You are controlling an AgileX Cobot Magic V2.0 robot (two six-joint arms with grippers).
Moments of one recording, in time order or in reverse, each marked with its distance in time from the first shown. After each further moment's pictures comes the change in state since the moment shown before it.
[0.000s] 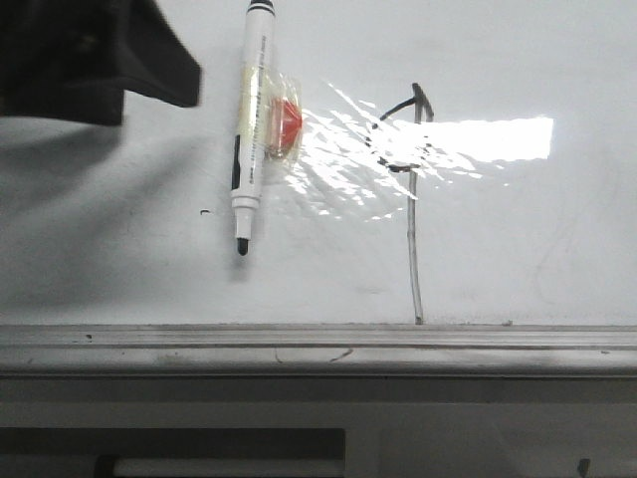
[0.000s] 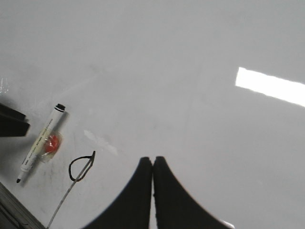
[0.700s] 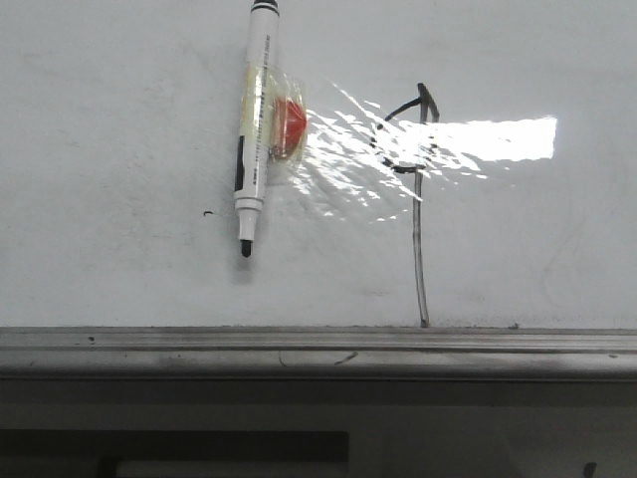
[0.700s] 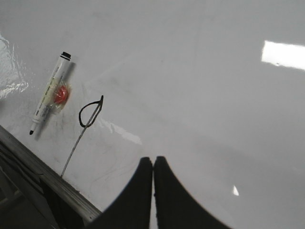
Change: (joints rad) left arm -0.131 -0.547 0.313 0.000 -0.122 0.115; right arm 0.000 -0.304 0.239 0.108 0.018 -0.001
